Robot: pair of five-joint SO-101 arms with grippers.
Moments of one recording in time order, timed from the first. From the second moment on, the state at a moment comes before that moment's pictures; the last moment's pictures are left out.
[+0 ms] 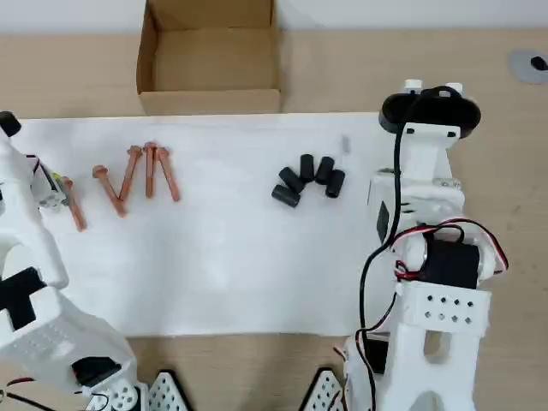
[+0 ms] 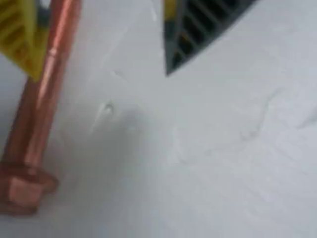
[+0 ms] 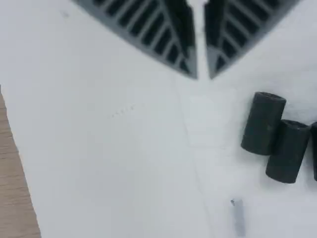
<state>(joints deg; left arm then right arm) -35.3 11.5 8.5 66.6 -10.1 4.7 -51.8 37.2 67.5 -6.2</state>
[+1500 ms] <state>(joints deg) -30.0 21.2 5.2 62.7 1.1 4.7 -51.8 40.7 67.5 -6.2</state>
